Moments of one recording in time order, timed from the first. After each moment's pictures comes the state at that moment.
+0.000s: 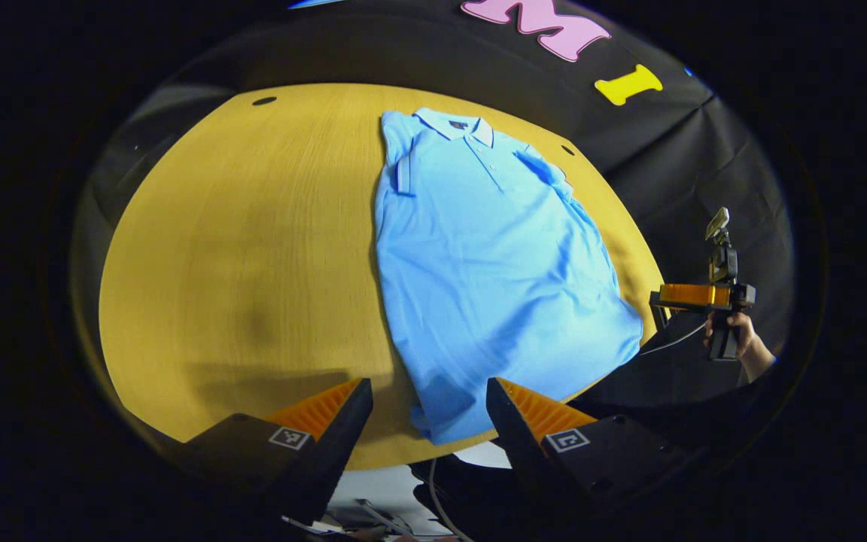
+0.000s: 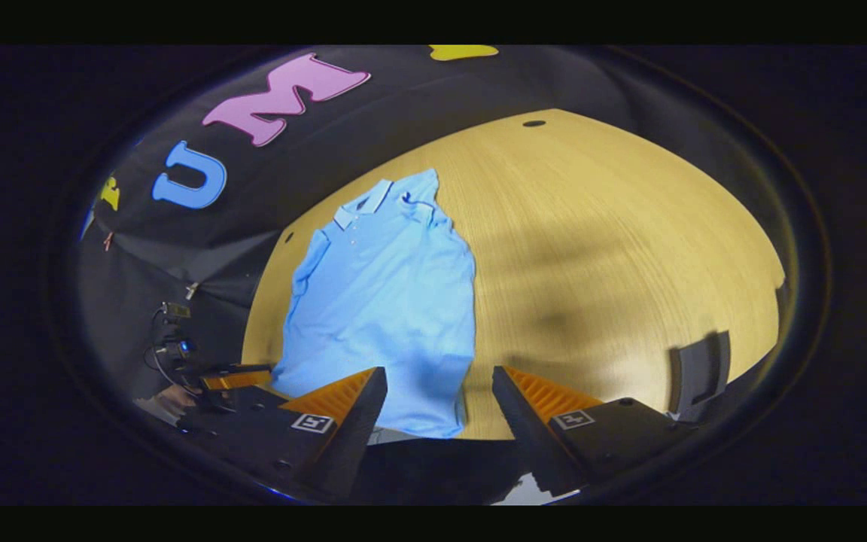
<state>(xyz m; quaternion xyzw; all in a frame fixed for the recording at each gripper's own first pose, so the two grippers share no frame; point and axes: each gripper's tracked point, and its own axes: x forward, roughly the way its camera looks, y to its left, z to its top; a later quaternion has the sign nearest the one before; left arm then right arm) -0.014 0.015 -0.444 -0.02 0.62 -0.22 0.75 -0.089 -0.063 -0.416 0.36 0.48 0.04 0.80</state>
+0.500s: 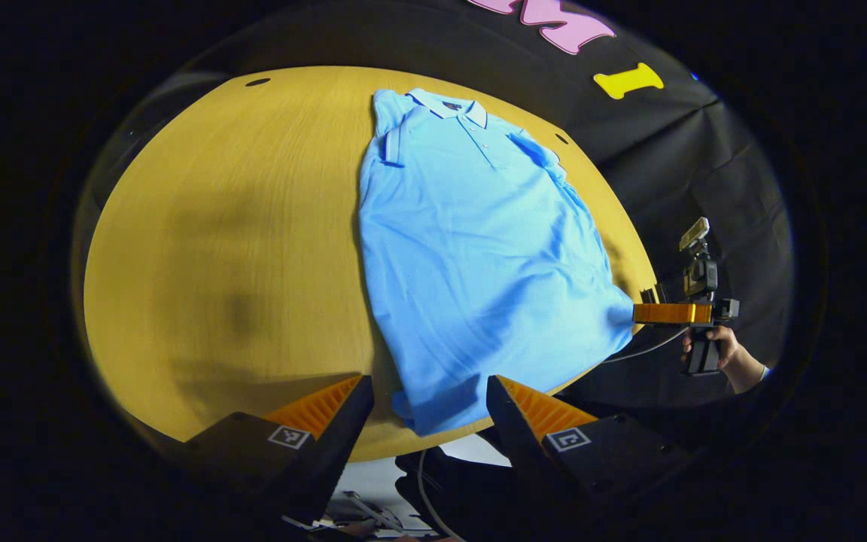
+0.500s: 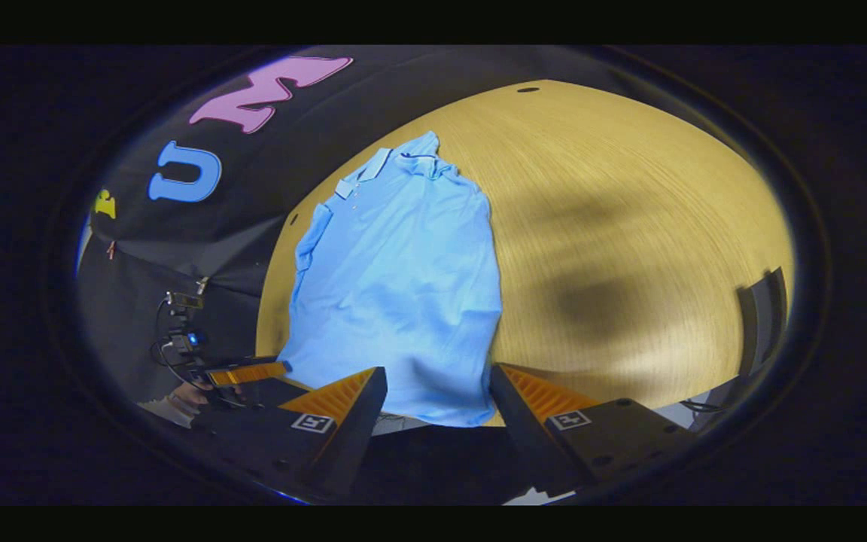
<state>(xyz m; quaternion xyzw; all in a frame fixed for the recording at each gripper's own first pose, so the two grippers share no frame) -0.030 -0.001 -0.451 -0.03 0.64 -0.25 0.72 -0.098 -0.018 -0.438 0.41 0.50 0.07 0.76</state>
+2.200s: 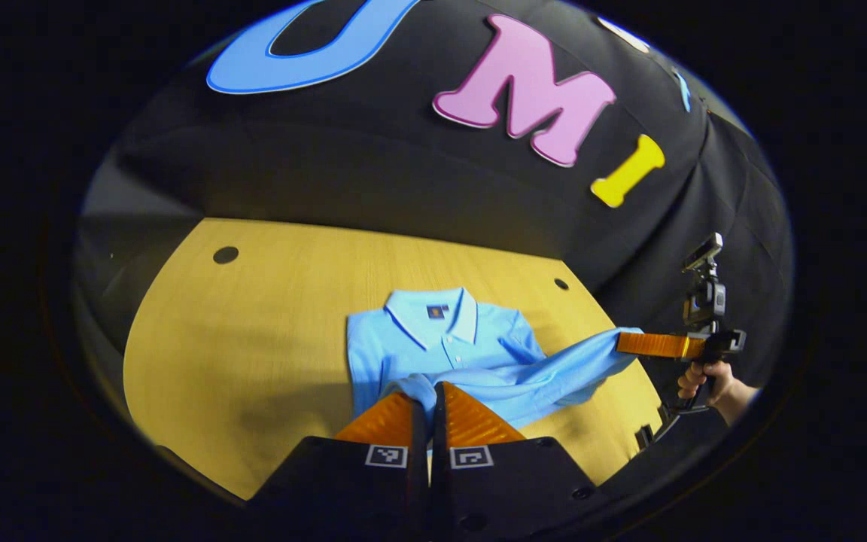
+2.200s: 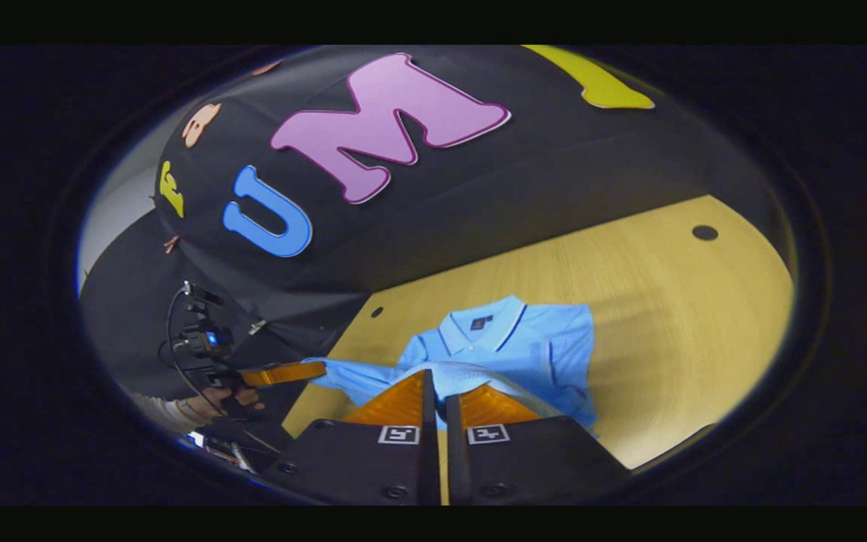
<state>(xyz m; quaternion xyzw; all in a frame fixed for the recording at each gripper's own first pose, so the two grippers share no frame) 0.282 -0.094 -0.357 -0.04 0.42 -0.21 0.88 0.223 -0.072 -0.310 0.32 0.29 0.14 0.89</state>
